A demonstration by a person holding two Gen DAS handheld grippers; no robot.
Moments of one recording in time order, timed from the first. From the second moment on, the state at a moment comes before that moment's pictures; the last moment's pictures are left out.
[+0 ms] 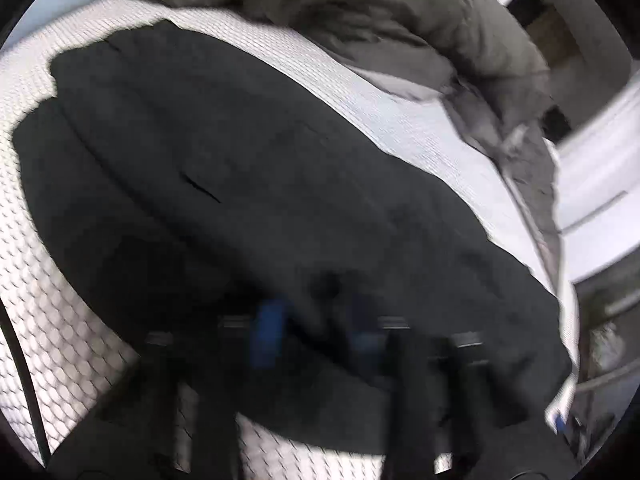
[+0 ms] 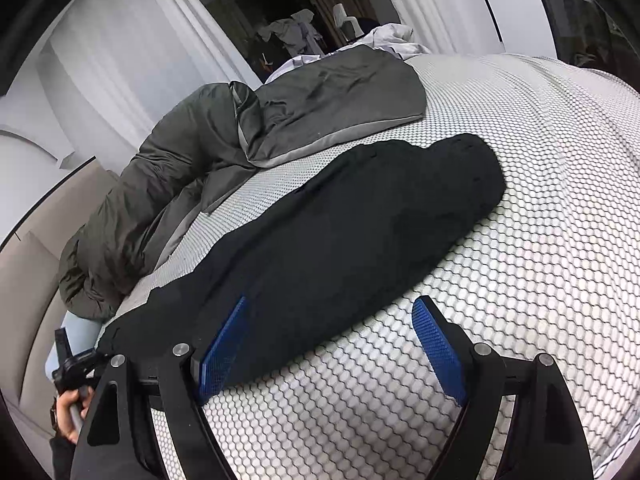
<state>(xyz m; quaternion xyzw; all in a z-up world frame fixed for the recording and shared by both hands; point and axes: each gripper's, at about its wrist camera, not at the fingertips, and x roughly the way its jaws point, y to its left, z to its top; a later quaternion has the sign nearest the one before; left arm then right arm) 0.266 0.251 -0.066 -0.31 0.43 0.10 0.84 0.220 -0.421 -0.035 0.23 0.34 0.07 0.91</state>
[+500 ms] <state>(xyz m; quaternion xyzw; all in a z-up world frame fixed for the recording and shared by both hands) 0.211 0.295 -0.053 -0.30 0.43 0.09 0.85 0.225 -0.451 -0.059 0.27 0.36 0.05 0.89</state>
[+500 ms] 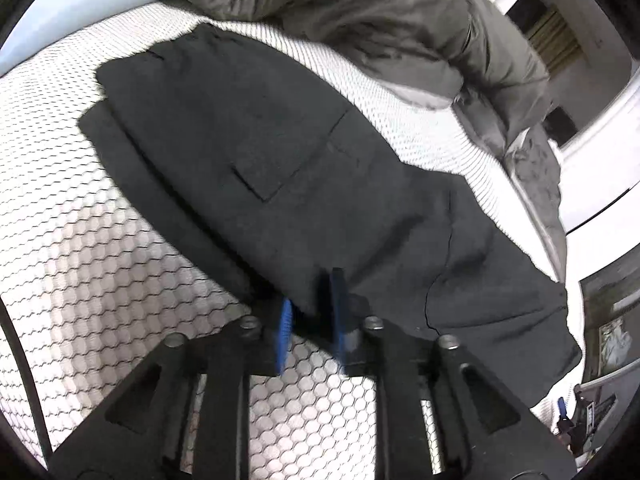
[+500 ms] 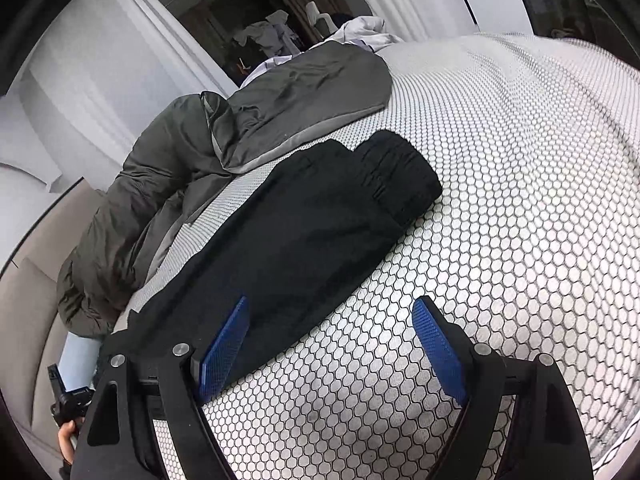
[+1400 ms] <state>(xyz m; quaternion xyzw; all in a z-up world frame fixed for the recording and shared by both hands) 0.237 0.408 -0.082 -0.37 0.39 0.20 0.82 0.247 -0.518 -0.085 0.39 0.37 0.05 0.84</state>
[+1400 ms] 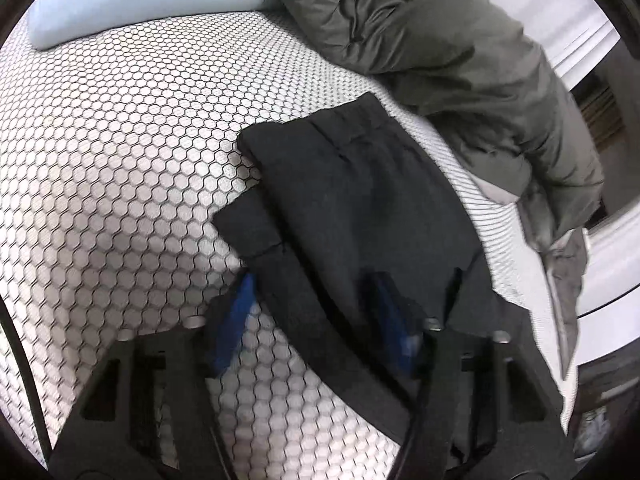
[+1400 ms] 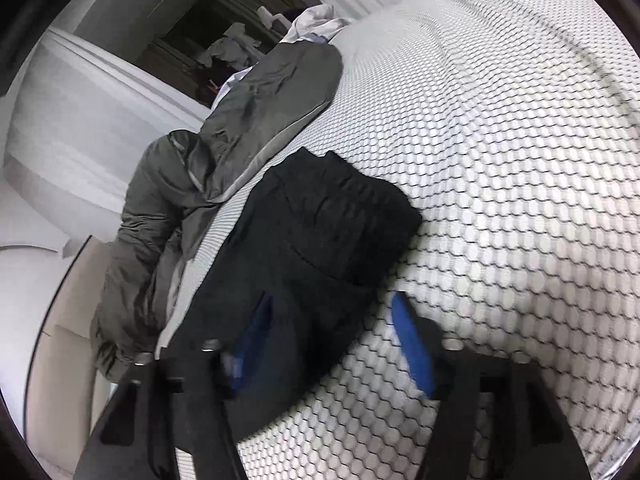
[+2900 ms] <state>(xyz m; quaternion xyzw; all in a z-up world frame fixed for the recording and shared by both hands) 0.045 0.290 -0.062 -0.32 0.40 0.09 0.86 0.136 -0.490 -0.063 0.31 0.37 0.08 0.87</state>
